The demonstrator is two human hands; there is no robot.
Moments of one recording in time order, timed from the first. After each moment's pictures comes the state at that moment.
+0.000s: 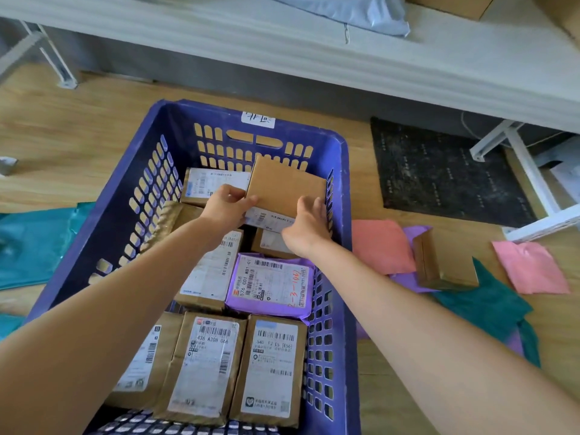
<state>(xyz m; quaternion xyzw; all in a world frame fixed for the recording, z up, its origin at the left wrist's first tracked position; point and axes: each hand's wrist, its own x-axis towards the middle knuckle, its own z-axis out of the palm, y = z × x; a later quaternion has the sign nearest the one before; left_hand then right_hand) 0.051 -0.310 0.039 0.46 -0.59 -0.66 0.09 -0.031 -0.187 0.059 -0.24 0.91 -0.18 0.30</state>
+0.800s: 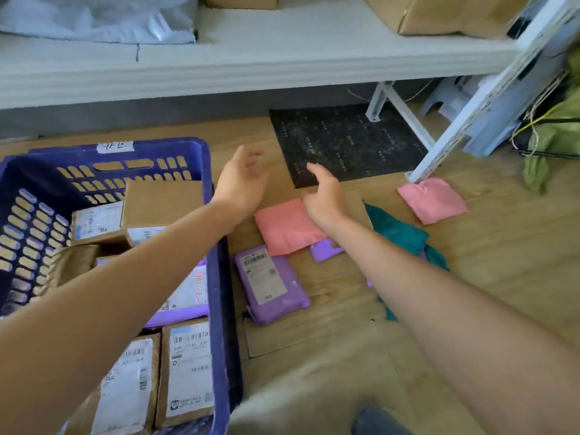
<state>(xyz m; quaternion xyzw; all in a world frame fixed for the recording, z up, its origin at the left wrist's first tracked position) -0.074 -0.124 0.136 0.24 -0.81 -0.52 0.14 -0.136 0.010 0.119 -0.16 0.88 -0.43 0.12</state>
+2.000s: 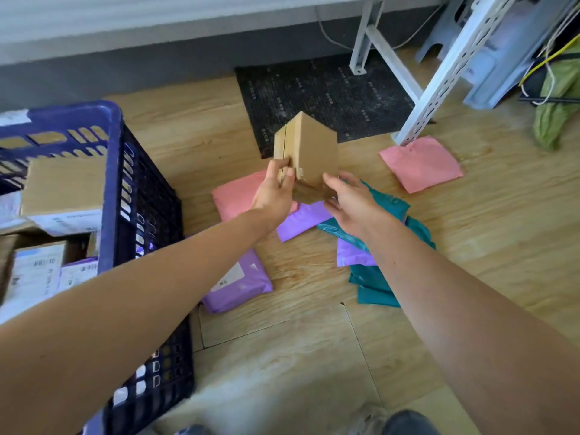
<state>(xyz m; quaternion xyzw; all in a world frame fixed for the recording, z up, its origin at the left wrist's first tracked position) -0.154 0.016 0.040 0.27 -0.79 -0.55 0.02 -0.225 0.137 0.018 0.13 0.65 -0.68 0.30</state>
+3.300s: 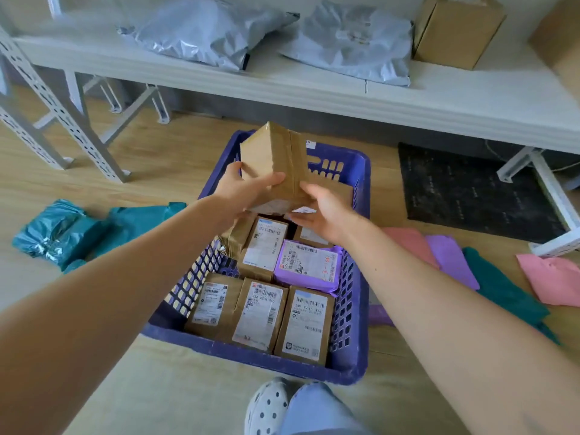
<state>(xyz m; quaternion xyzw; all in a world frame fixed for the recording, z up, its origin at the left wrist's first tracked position) 0.159 -0.277 0.176 0.48 -0.60 -0.63 0.14 0.038 -0.166 0.162 -0.11 0.61 -0.59 0.51</state>
